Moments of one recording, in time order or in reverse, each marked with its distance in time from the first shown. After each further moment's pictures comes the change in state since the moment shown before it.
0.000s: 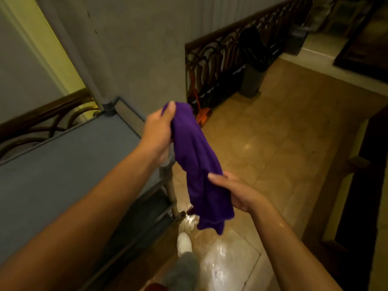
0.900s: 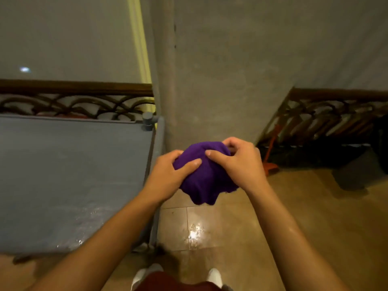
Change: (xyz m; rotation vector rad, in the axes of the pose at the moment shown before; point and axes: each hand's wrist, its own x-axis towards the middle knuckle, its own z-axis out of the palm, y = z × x) left_hand 0.228 -0.040 0.029 0.472 0.563 0.058; right_hand 0.357 -0.273 -0.045 -1.024 -0.147 -0.585
